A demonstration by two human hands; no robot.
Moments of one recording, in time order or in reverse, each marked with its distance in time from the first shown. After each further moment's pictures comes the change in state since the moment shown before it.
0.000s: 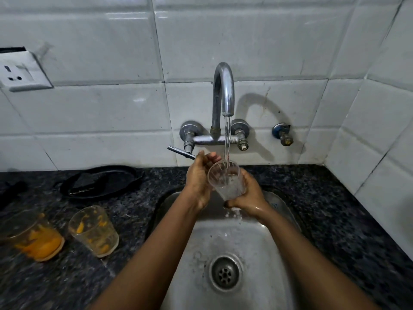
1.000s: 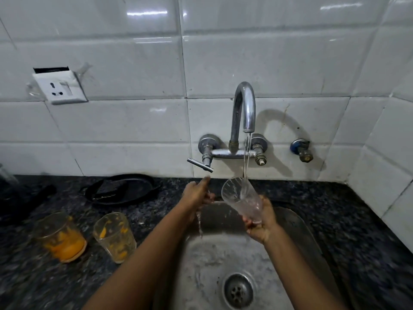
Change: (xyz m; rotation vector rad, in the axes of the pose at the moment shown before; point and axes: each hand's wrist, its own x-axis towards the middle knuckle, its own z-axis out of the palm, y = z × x) left_hand 0.015 0.007 -0.060 0.535 0.211 -0.148; right_hand 0.013 0.022 0.023 1.001 0.118 0.678
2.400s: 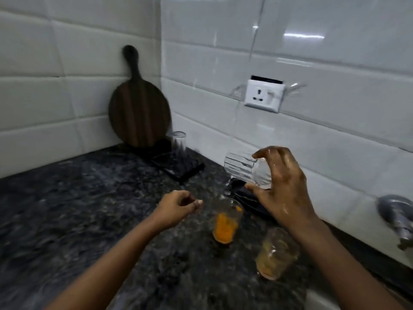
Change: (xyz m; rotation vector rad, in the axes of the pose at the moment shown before) left_hand -0.134 -0.081 -0.399 0.452 0.449 0.246; right_hand -0.130 0.161 0.331 -1.498 -0.575 -1.657
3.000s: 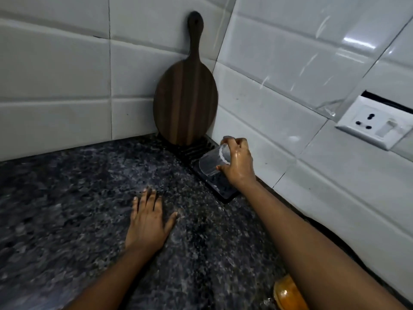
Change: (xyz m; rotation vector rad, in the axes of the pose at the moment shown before) left_hand 0.053 -0.195 -0.081 0.577 0.338 -0.270; right_hand 0.176 -0.055 0.299 0.081 -0.303 0.100
